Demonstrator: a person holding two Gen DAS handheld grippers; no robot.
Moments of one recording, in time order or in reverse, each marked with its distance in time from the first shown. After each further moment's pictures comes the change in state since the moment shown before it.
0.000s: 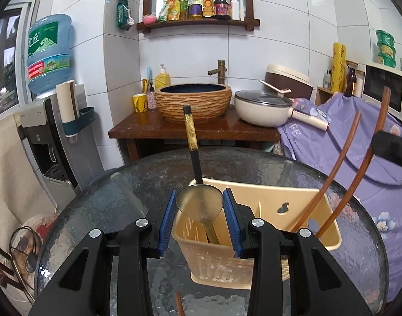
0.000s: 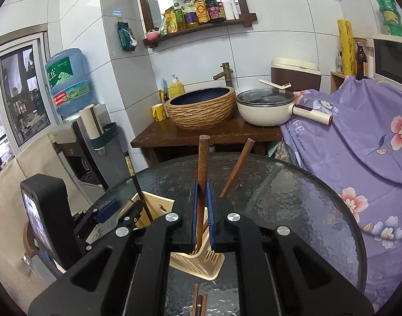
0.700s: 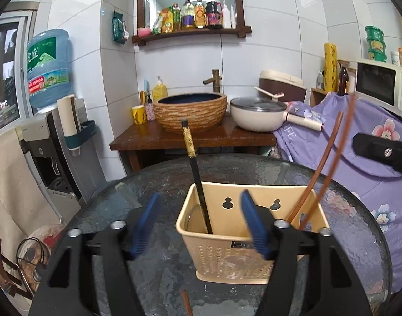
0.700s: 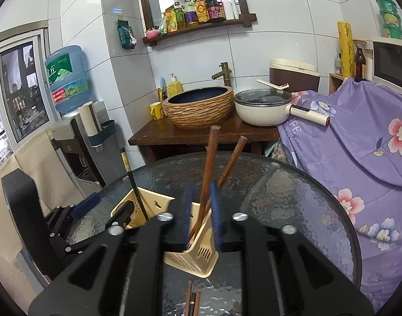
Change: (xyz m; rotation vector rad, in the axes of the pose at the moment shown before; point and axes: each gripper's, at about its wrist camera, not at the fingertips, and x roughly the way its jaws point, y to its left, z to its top) left arm -0.030 -0.002 -0.001 0.047 -0.069 0.006; right arm -0.004 -0.005 -0.003 -0.011 0.002 -0.002
